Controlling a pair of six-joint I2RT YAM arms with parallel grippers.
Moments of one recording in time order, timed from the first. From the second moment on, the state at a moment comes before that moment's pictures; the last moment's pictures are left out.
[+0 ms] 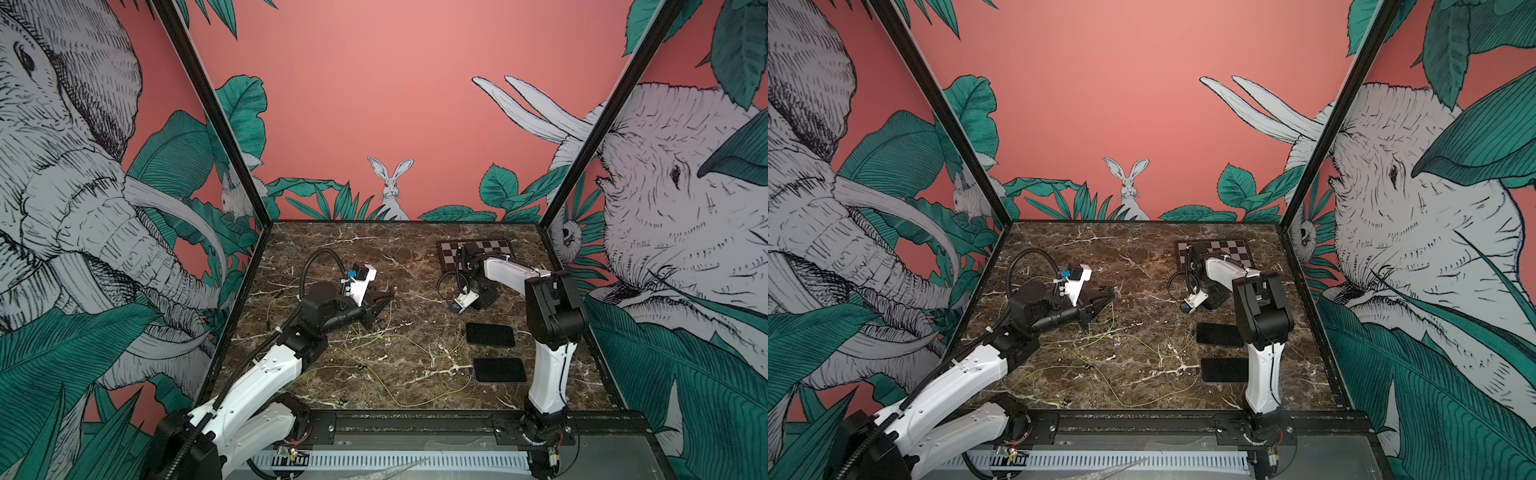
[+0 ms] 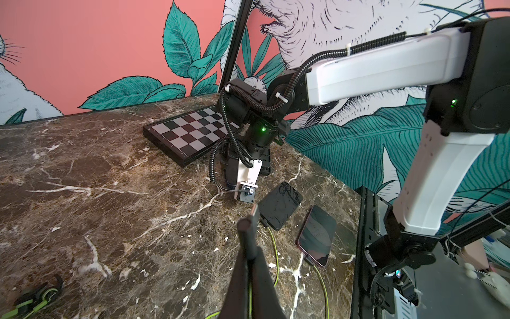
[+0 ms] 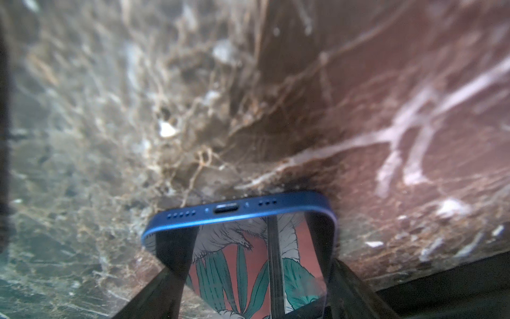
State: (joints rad) left arm -0.56 0.96 0.58 0.19 0.54 -0.25; right arm 0.31 2.02 1.39 -0.80 0.26 -1.97
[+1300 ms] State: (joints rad) left arm -0.56 0.96 0.58 0.19 0.56 -0.26; right arm 0.27 2.02 1.55 -1.06 0.14 -1.70
